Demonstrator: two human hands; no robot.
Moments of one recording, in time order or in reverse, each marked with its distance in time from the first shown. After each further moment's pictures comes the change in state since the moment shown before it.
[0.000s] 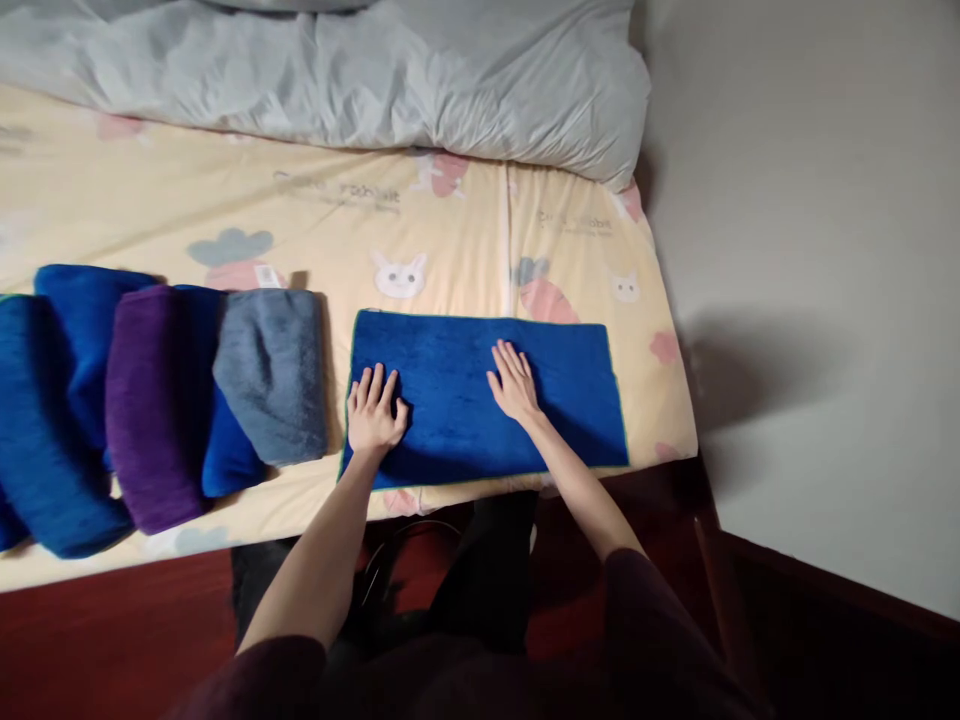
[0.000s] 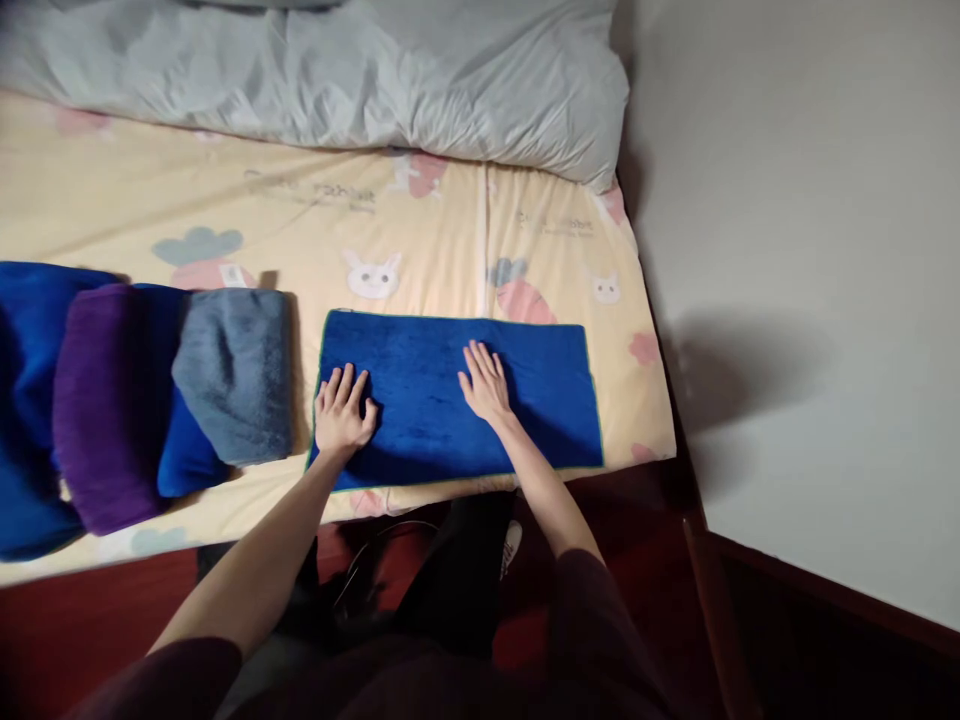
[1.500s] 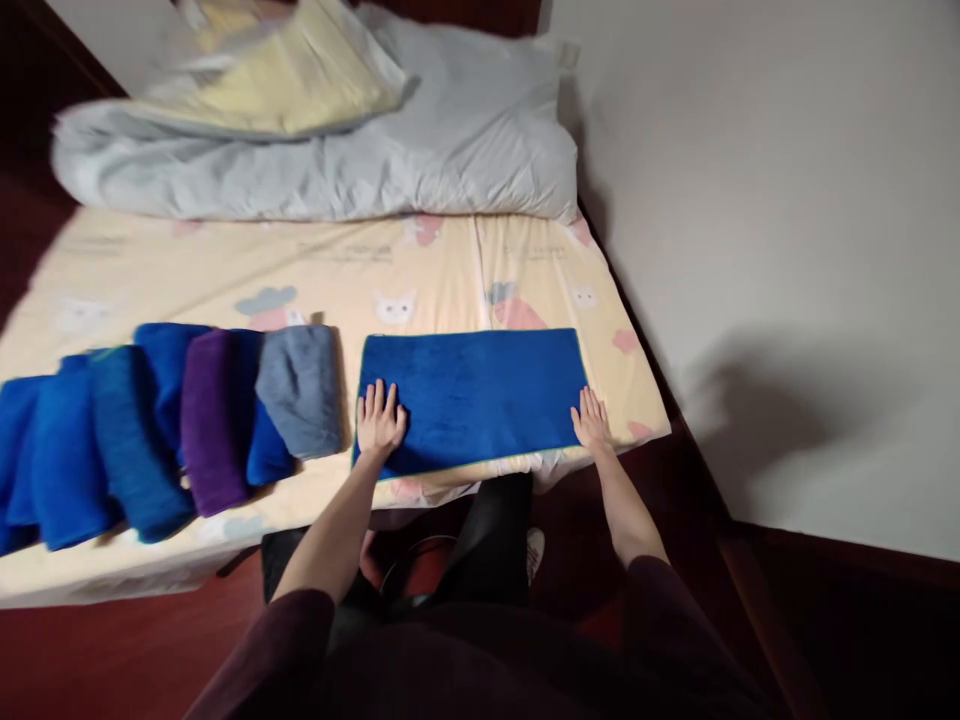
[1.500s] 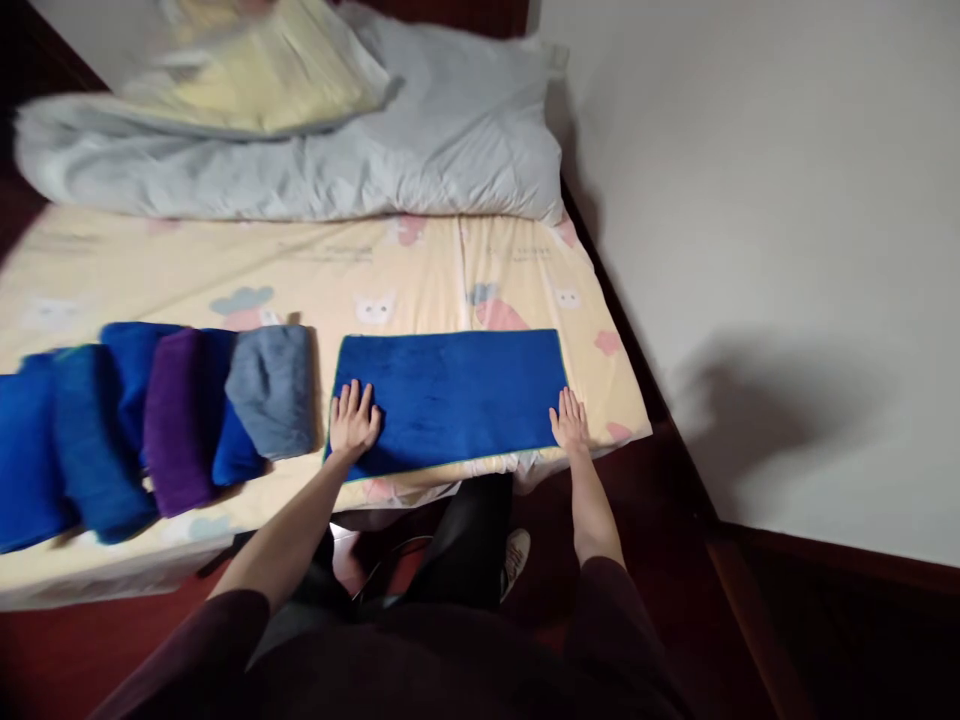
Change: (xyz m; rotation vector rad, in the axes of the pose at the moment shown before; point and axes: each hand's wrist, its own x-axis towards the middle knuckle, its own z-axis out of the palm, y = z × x) left_hand -0.018 0.009 -0.010 0.105 -0.034 0.020; right_hand -0.188 0.144 -0.046 -0.192 -0.077 0.544
